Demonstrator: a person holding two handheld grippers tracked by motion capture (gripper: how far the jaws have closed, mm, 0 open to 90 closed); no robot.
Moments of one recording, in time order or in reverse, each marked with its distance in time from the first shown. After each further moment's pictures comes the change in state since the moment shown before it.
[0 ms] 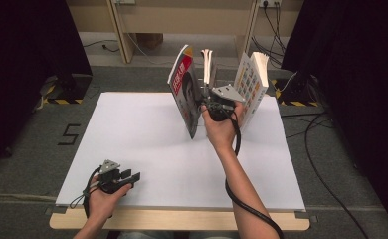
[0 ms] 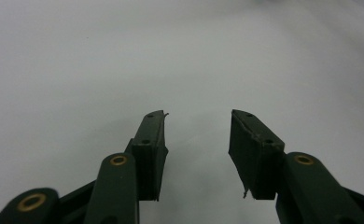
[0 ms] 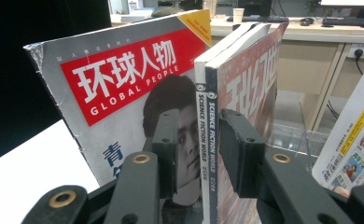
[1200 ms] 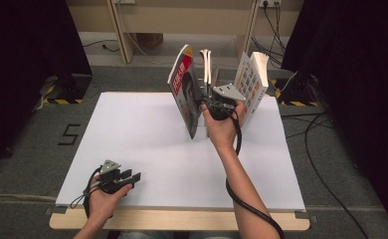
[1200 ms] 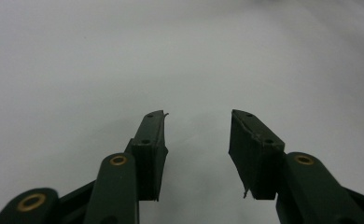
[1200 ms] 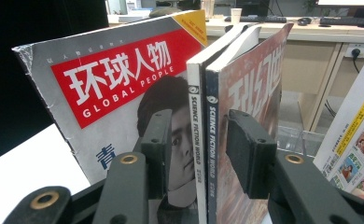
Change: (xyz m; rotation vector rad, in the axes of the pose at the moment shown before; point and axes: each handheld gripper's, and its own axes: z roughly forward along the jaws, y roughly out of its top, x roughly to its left) left arm -0.001 0.000 0.001 0.001 -0.002 0.001; right arm -0.003 0.001 0.002 0.000 -0.010 0.004
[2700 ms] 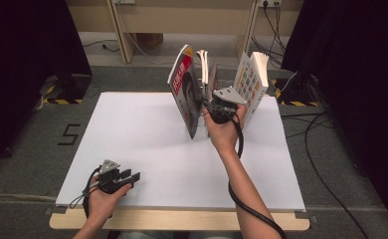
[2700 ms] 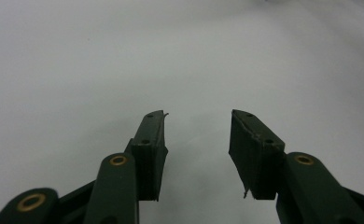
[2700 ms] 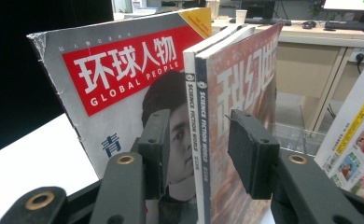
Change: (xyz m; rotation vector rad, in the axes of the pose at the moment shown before) left arm 0.001 0.000 -0.001 -0.006 0.004 -0.003; right arm -0.001 -0.006 -0.009 -0.004 0.018 -0.029
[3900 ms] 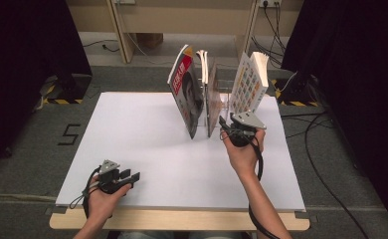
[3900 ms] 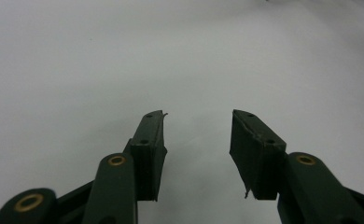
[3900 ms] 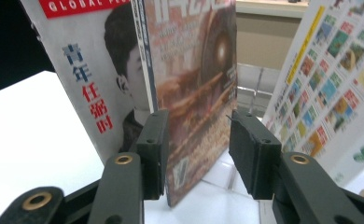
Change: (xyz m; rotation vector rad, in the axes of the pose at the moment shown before) left arm 0.000 -0.001 0.000 -0.004 0.007 -0.001; right arm -0.034 -0.055 -0.046 0.084 -0.045 -0.016
